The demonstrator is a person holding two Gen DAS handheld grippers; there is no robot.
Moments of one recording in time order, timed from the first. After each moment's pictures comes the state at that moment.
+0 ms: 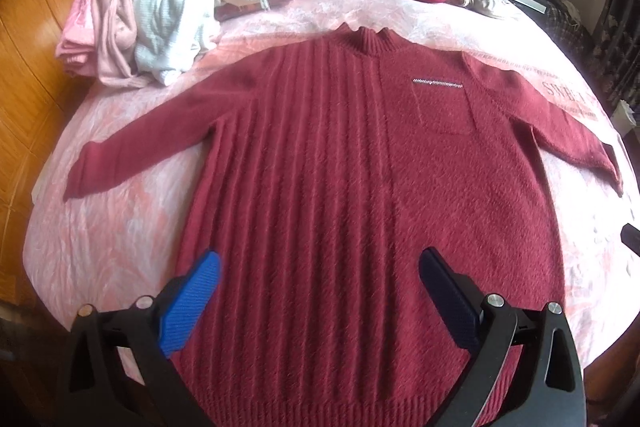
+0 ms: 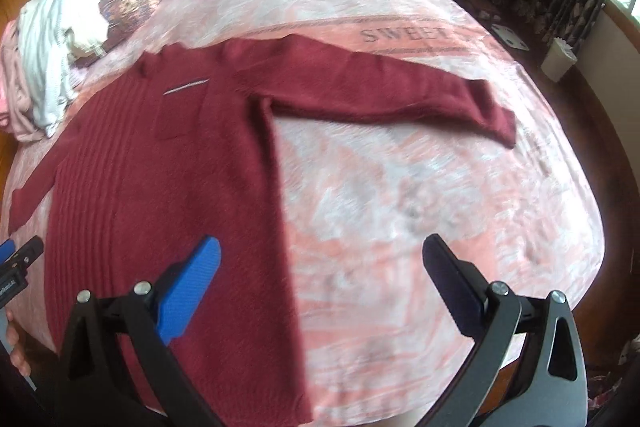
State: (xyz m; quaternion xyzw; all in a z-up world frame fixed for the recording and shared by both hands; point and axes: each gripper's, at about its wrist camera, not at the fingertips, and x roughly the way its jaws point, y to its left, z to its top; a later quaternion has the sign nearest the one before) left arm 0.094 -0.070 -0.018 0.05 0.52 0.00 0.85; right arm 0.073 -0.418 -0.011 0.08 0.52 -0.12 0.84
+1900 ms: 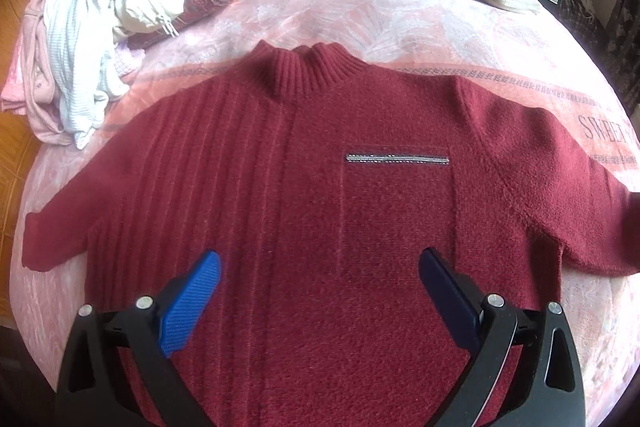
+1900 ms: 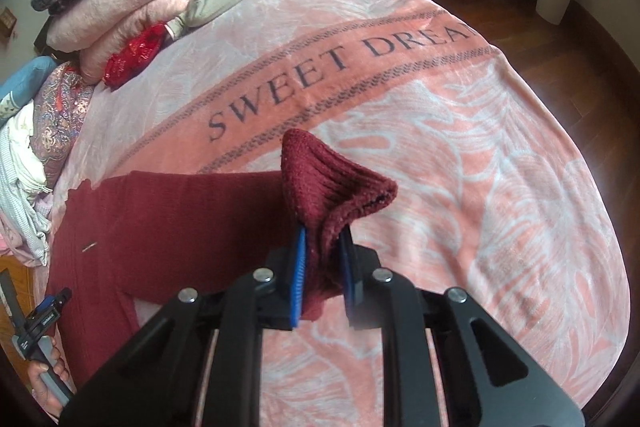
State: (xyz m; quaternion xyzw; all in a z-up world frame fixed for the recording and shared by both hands) left arm 0.269 -0.181 -0.087 0.06 0.54 0.01 0.84; right arm 0.200 -0.674 -0.064 0.22 0.51 -0.10 0.82
